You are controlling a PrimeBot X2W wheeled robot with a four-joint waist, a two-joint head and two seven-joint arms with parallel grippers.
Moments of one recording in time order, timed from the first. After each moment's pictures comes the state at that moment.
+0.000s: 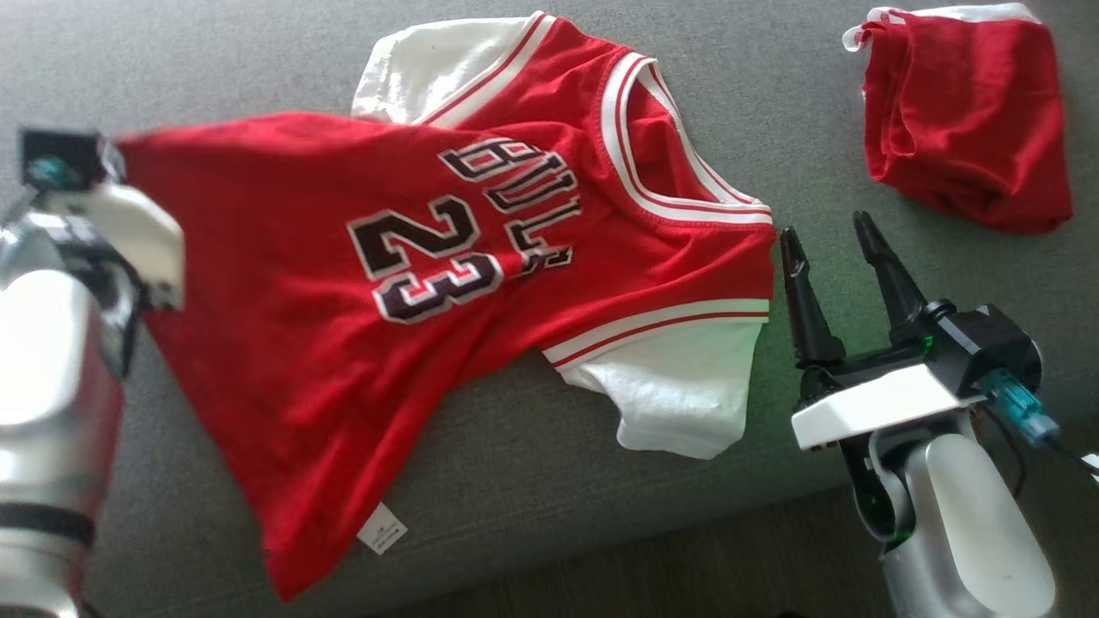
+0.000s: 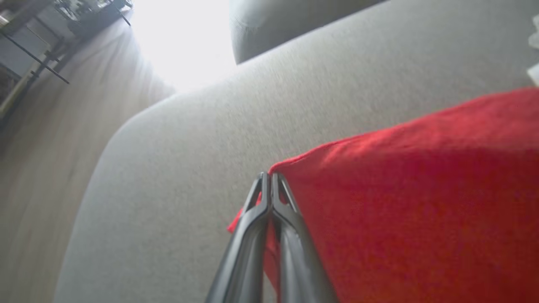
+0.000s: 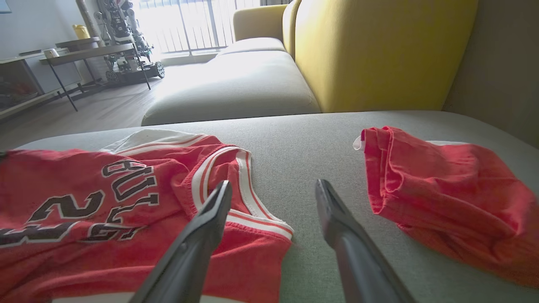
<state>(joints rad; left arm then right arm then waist) -0.74 0.36 -0.30 0.83 -0.13 0.08 0.01 -0.24 -0.05 0.08 0.18 0.15 0.13 -0.25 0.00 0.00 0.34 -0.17</state>
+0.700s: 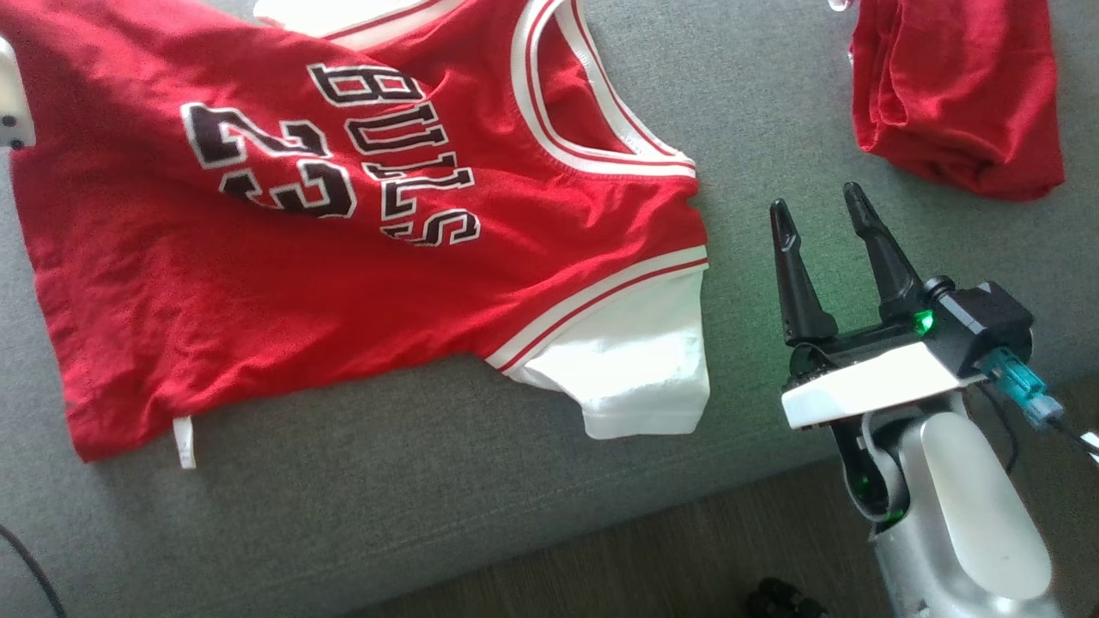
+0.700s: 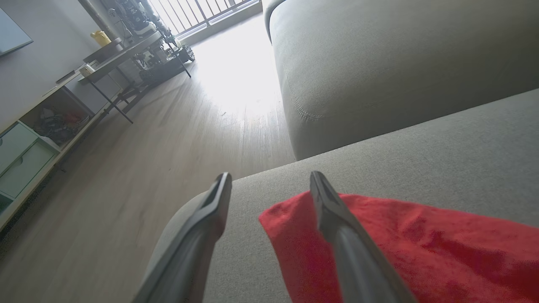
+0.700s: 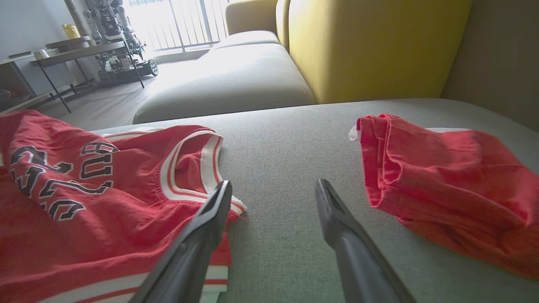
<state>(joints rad) -1.04 0.44 -0.28 0.94 -0.10 0.14 -0.06 -0.28 -0.05 0.11 0.16 0.20 0.13 -0.25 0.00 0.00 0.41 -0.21</state>
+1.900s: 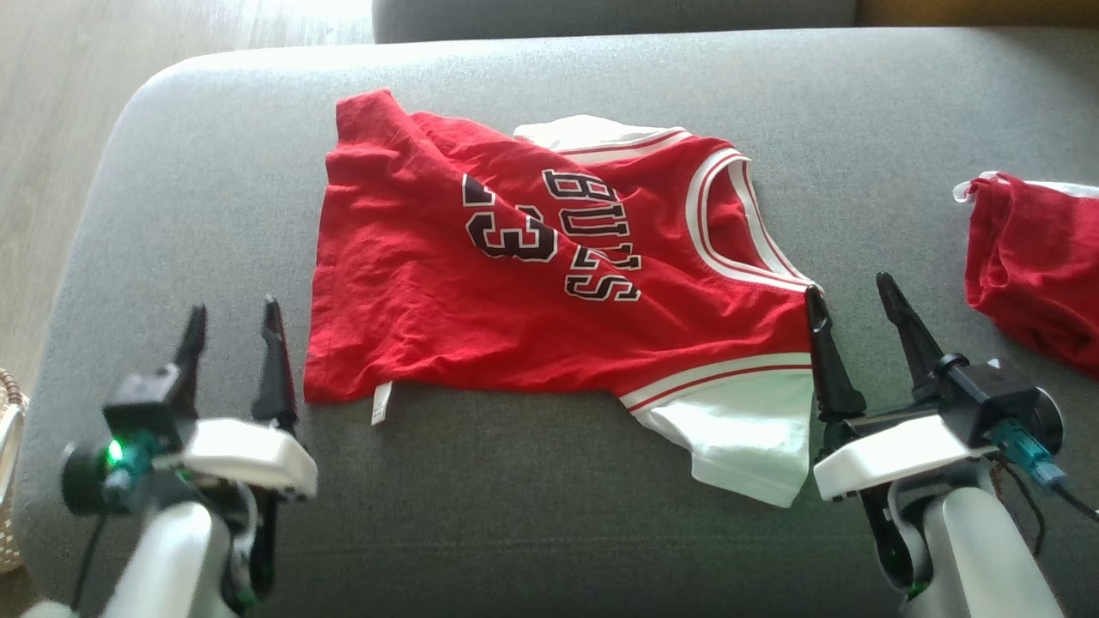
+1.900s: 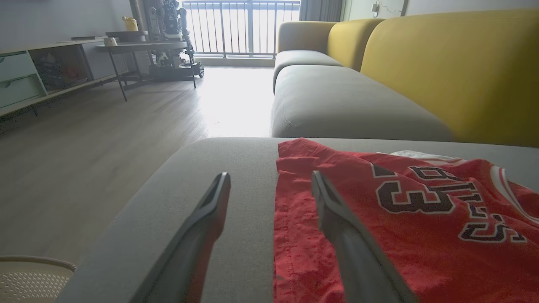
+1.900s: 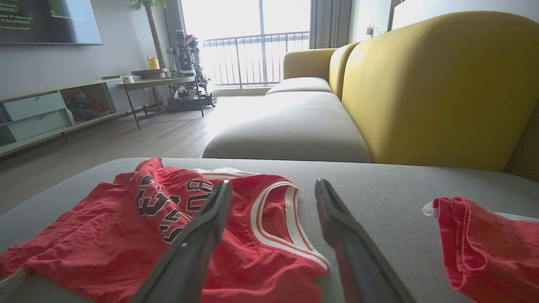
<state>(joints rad) -0.19 0.25 -0.25 0.27 -0.34 0.16 -0.25 -0.13 -0.05 0.02 0.16 0.11 0.13 -0.24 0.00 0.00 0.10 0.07</state>
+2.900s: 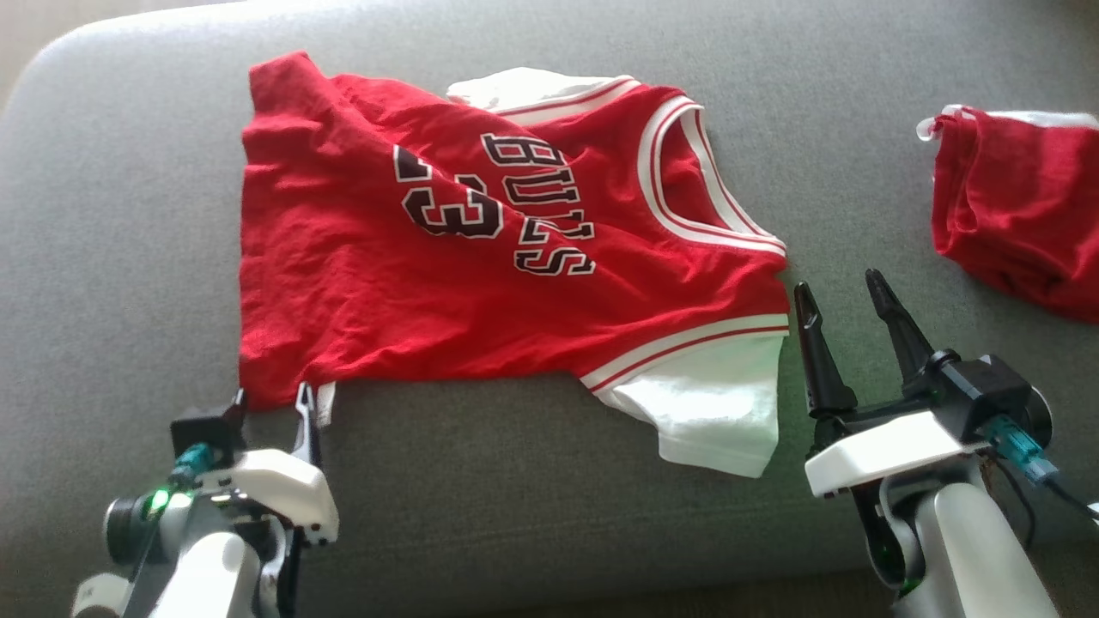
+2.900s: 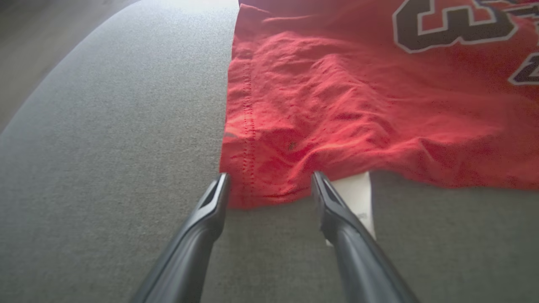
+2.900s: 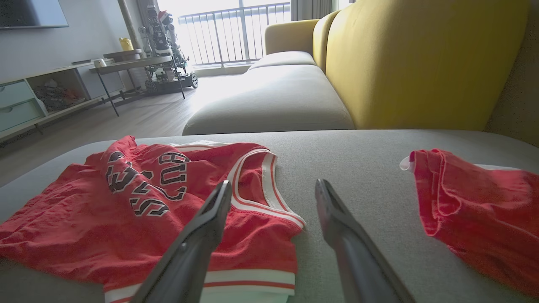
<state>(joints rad) -0.20 0.18 -0.27 0.54 -0.30 0.15 -0.17 -0.14 -0.05 0.05 0.16 0.13 0.13 -0.24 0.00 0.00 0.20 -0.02</state>
